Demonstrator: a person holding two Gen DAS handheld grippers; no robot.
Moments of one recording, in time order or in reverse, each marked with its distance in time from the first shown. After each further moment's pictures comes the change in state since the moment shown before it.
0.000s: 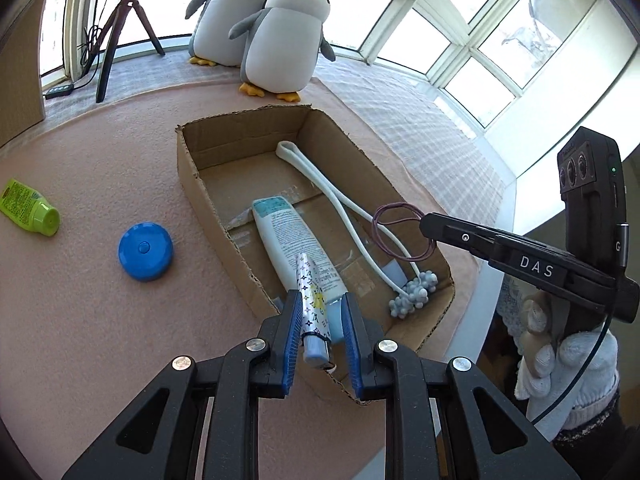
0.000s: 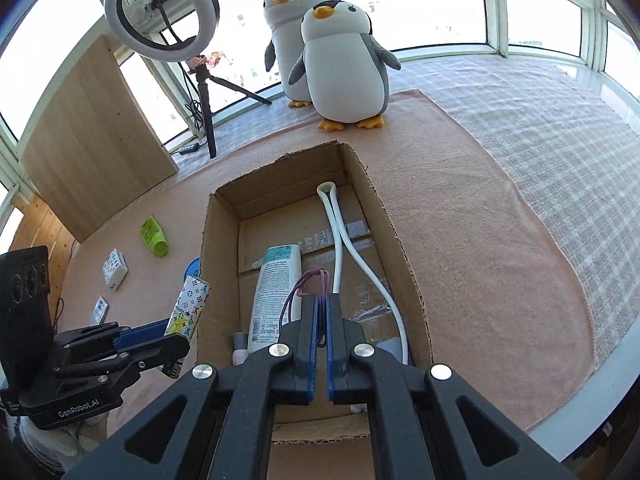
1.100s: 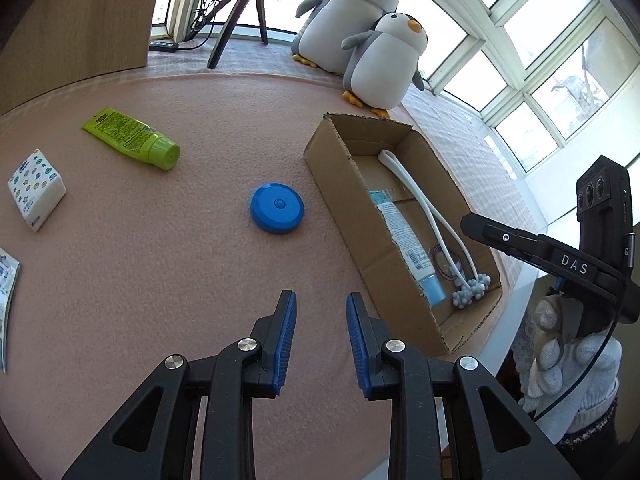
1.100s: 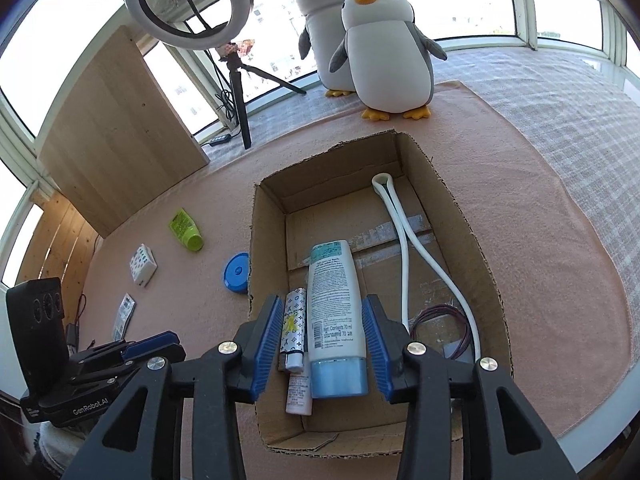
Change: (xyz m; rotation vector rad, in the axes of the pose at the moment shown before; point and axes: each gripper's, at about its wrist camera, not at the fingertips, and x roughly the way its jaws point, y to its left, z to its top) left arm -0.065 0.093 -0.046 -0.213 -0.060 0.108; right arm 0.020 0.049 0.000 -0.025 0.036 0.111
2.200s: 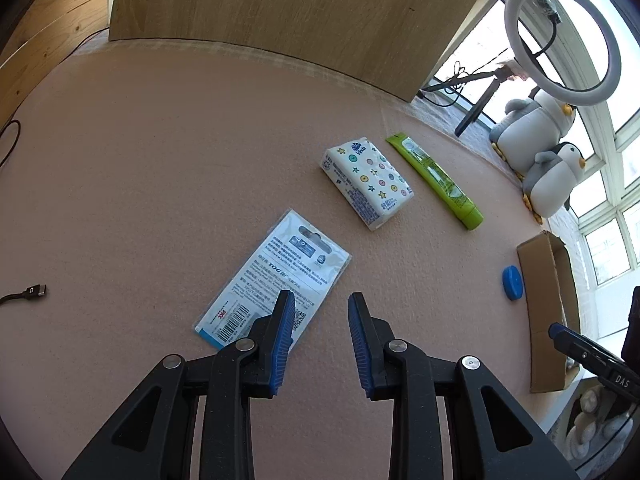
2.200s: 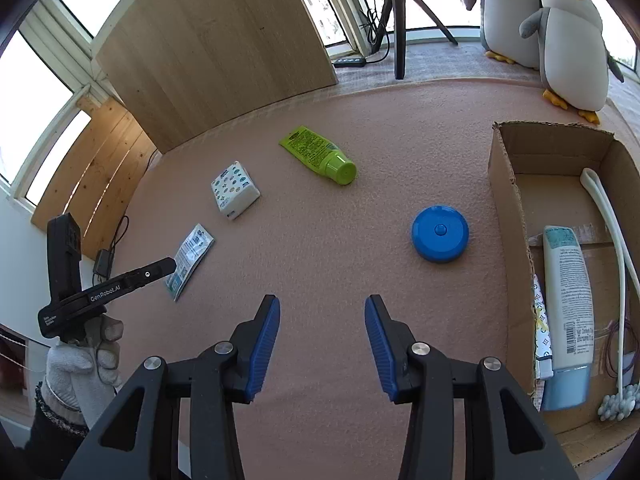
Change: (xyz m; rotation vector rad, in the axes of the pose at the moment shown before) left arm -0.105 0.249 -0.027 -0.373 -0.126 0.268; right arm 0.075 0.159 -0.029 -0.218 0.186 0.143
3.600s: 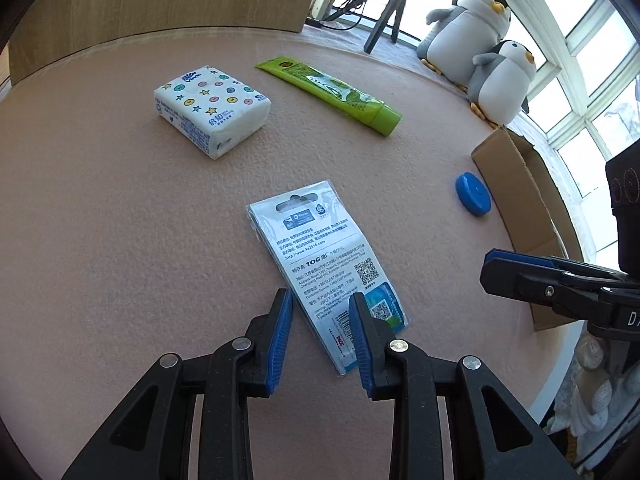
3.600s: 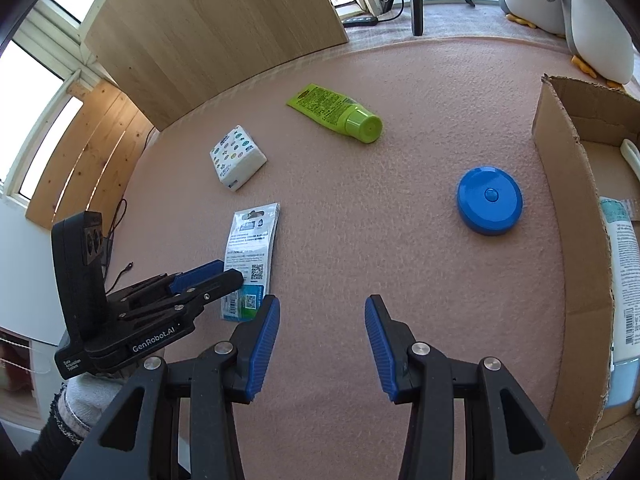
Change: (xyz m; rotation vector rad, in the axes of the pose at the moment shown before) left arm 0.055 -0.103 -0.051 0.272 0.113 -0.101; right arm 0.047 0.007 0.000 0.041 0.101 0.045
